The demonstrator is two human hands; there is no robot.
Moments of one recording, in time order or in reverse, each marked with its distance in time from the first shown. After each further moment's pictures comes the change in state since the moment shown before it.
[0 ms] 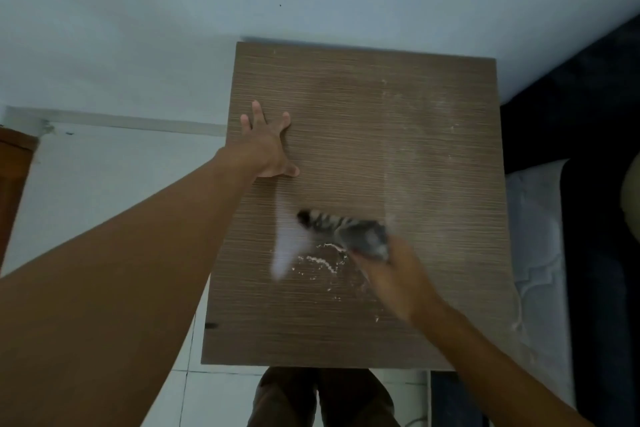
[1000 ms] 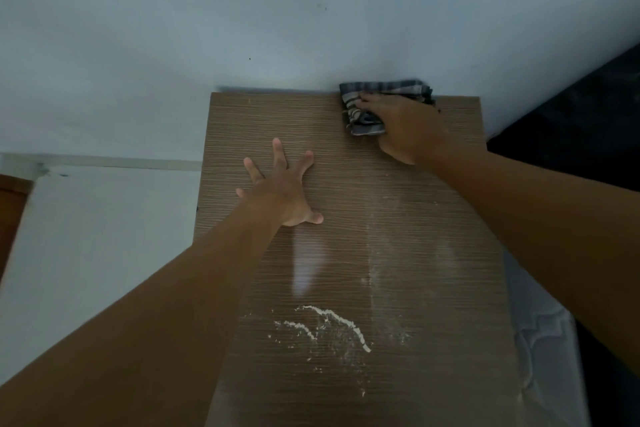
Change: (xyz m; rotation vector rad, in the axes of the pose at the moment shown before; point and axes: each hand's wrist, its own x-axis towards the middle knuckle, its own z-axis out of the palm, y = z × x) left_hand 0.015 0.064 0.005 -0.028 -0.087 0.020; right_hand 0.225 -0.043 -0.159 -1.085 0.132 -0.396
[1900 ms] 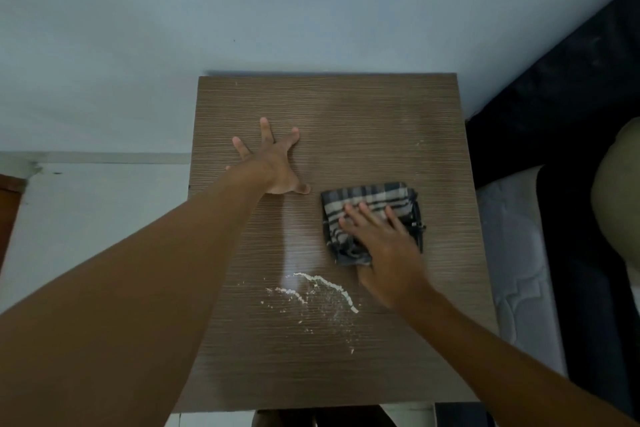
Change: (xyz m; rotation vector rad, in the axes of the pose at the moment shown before) left_hand 0.003 -0.001 0.003 0.034 0.025 0.013; right_hand -0.197 -0.095 0.086 0.255 0.048 0.072
